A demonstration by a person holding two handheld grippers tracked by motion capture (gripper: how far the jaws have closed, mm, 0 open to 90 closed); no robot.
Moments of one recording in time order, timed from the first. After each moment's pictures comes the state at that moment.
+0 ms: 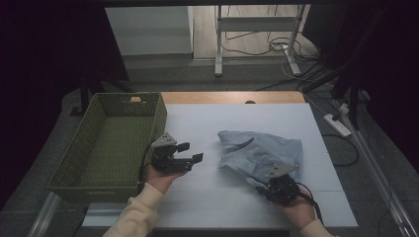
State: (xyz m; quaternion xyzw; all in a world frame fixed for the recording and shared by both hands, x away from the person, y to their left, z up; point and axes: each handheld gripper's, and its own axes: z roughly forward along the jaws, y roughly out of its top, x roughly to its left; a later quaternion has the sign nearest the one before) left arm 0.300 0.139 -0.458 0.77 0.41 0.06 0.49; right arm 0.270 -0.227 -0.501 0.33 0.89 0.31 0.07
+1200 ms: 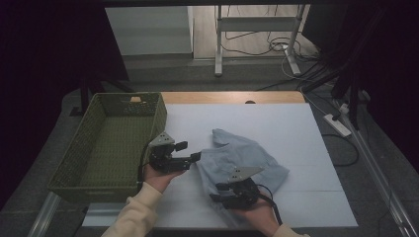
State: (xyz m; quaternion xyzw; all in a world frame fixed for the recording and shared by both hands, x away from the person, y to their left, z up) left arm 0.300 0.143 -0.456 0.76 0.41 0.06 0.49; right arm 0.253 -0.131 -0.488 0.25 0.86 0.44 -0.01
